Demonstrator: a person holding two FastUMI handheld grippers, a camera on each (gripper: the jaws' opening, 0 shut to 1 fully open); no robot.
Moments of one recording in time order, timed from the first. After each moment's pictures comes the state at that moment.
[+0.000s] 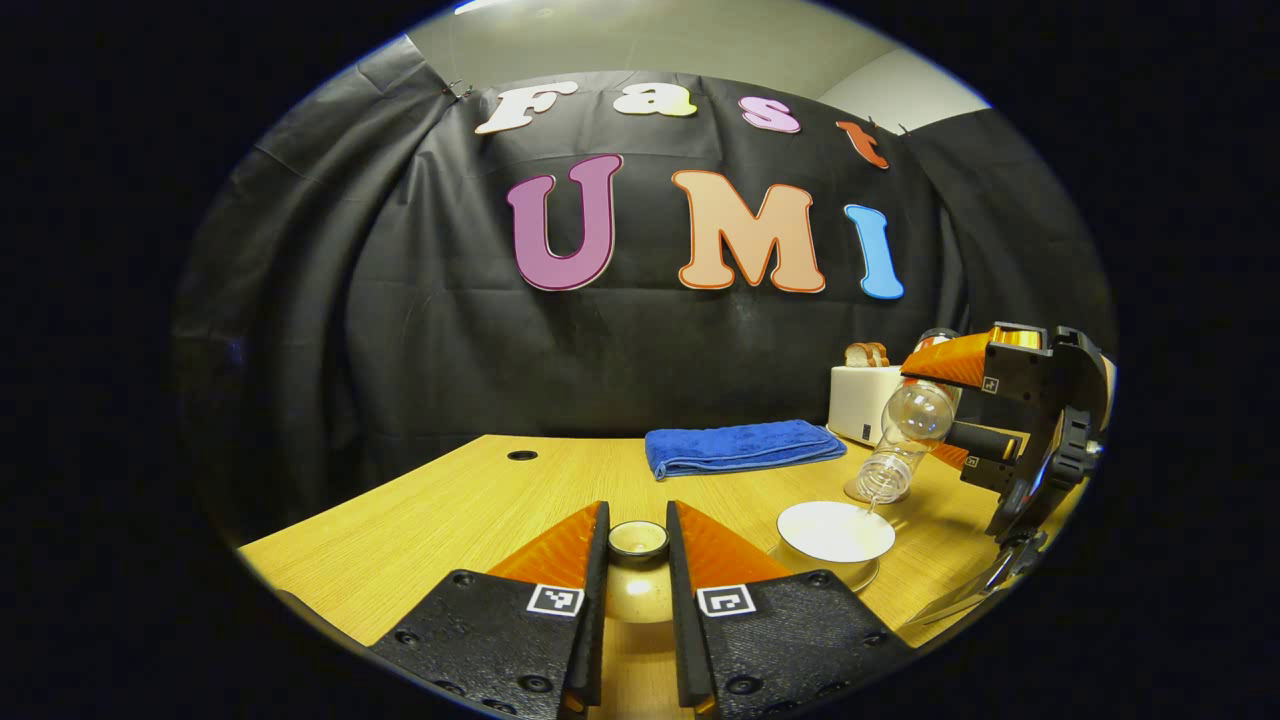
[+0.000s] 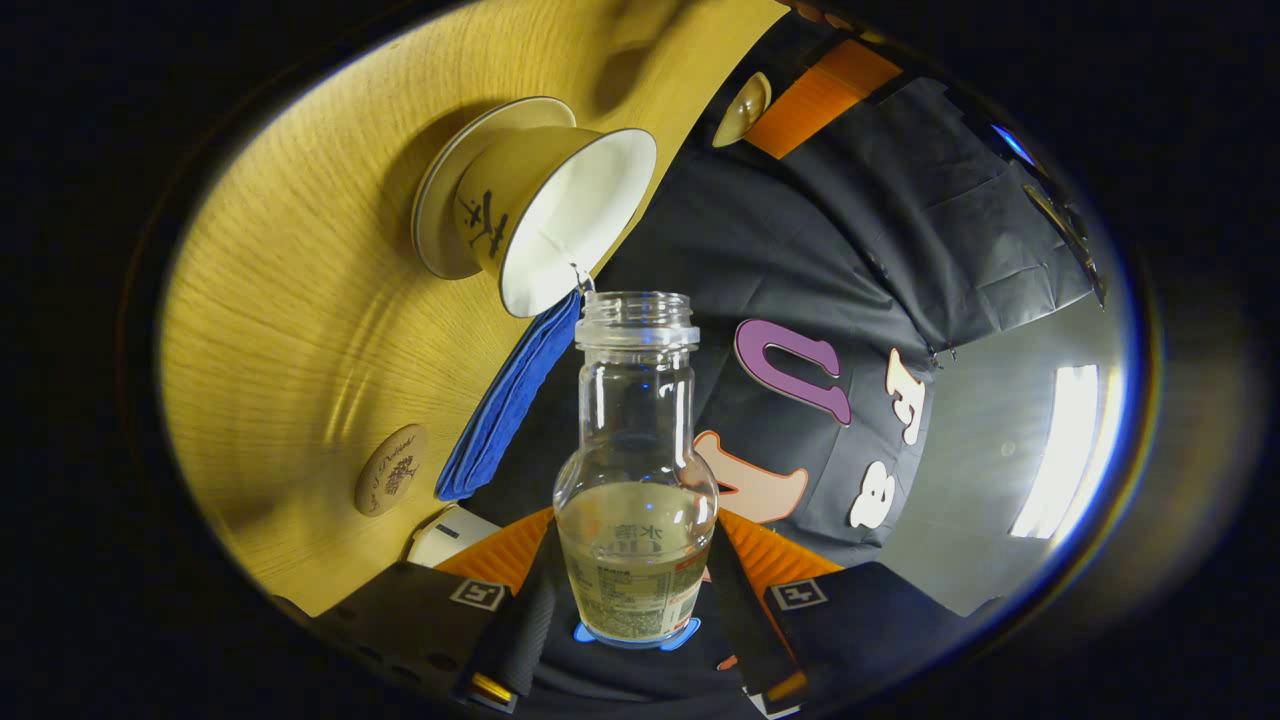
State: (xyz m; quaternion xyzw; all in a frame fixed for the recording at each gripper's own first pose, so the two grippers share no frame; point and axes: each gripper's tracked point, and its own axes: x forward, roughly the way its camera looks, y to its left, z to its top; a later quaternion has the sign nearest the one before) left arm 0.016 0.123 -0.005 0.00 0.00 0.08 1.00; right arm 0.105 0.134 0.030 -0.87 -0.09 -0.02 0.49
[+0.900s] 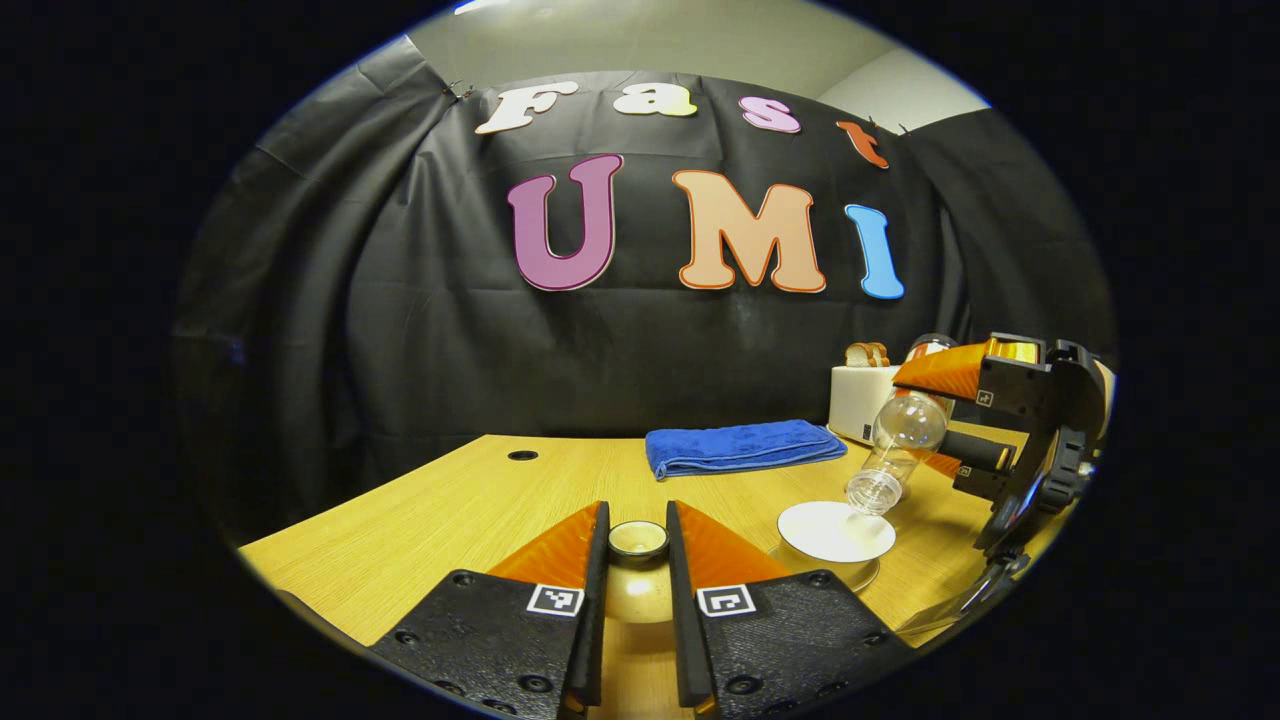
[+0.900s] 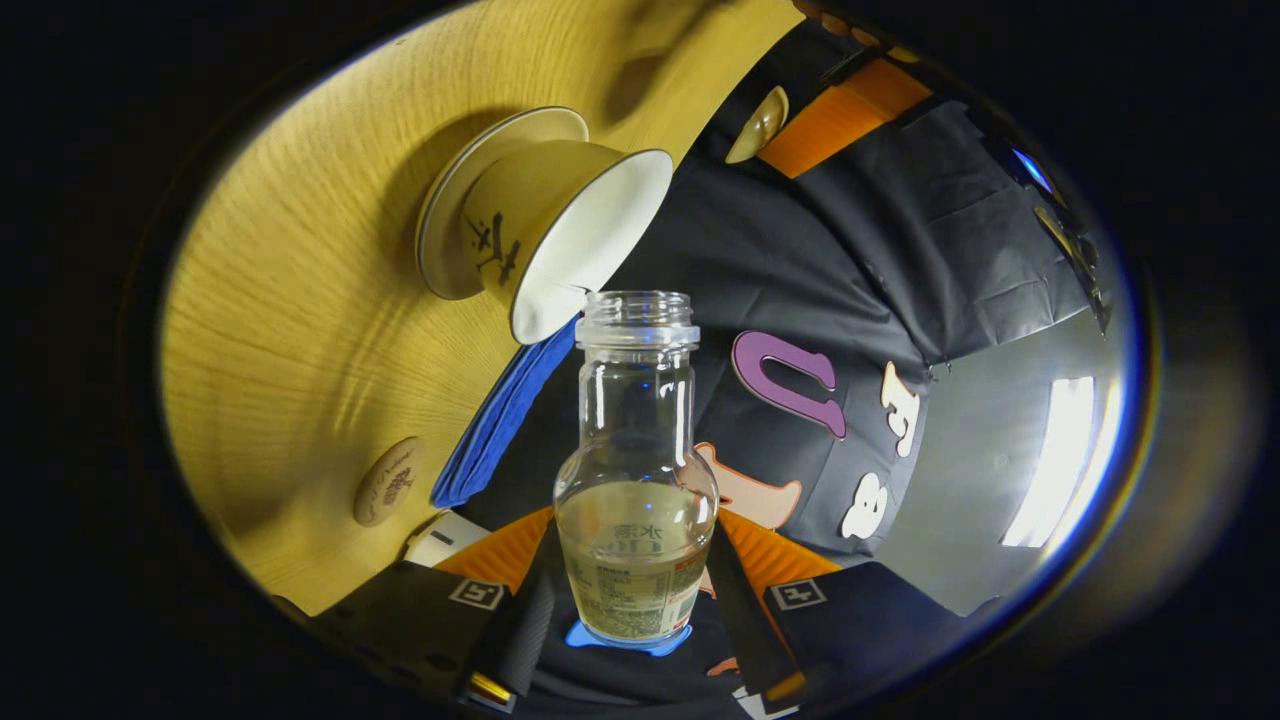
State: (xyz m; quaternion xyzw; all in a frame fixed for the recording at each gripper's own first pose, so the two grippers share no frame) left arm 0.017 0.123 -0.006 0.00 0.00 0.08 1.00; right arm 0.103 0.134 0.018 -0.85 -0.08 -0.01 0.52
